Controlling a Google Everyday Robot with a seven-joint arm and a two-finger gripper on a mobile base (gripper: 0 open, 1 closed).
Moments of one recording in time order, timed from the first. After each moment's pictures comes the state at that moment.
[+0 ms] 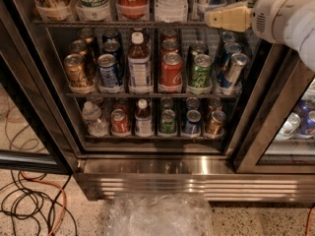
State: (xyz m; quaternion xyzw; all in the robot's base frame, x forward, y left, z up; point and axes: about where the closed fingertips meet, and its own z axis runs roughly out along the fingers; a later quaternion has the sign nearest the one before) arm 0.631 -0.202 1.064 -0.17 0.73 -0.02 0.66
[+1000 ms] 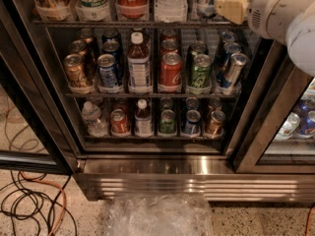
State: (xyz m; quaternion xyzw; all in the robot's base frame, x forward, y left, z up) arm 0.653 -0.194 1.070 -0.18 0.70 -0.01 0.69
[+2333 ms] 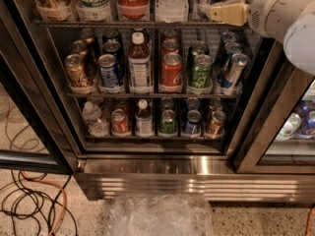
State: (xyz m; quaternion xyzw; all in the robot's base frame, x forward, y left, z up) arm 0.670 -0.216 1.070 -0.19 0.69 -0.06 0.70
